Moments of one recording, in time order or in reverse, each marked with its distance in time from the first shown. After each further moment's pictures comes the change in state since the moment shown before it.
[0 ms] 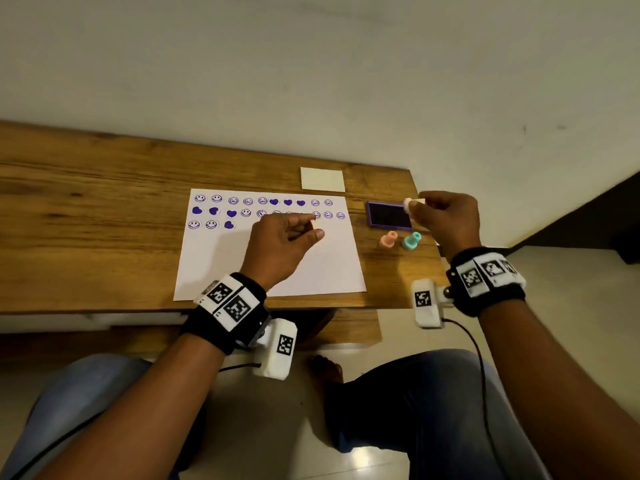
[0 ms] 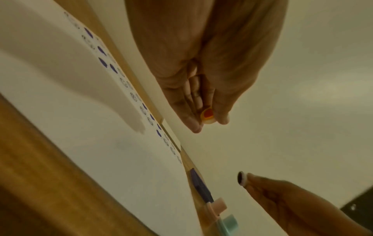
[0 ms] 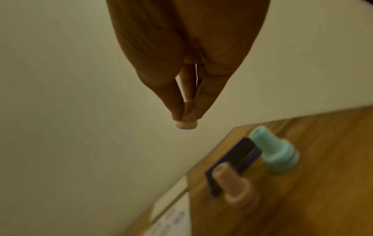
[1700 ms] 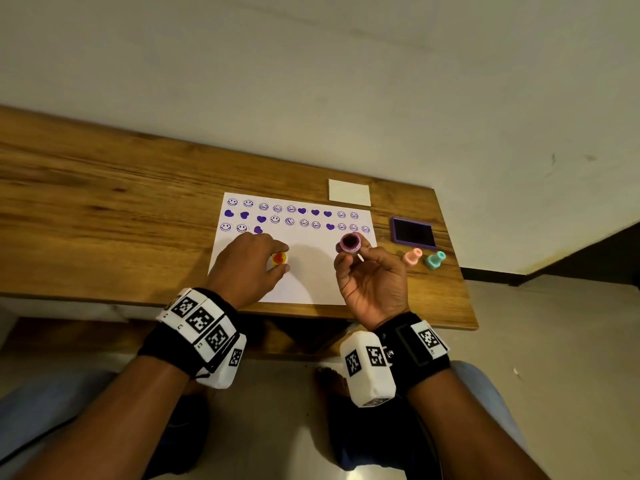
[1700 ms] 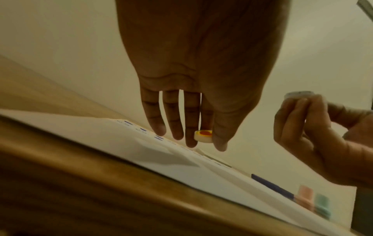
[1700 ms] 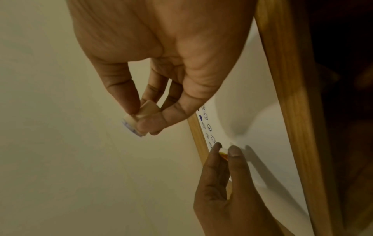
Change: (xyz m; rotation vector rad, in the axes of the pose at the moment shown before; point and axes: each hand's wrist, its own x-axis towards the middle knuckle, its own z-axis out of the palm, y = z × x) left_hand -0.017 -0.018 -0.080 0.910 -0.132 0.088; right_hand -0.120 -0.036 0.112 1.492 -0.568 0.653
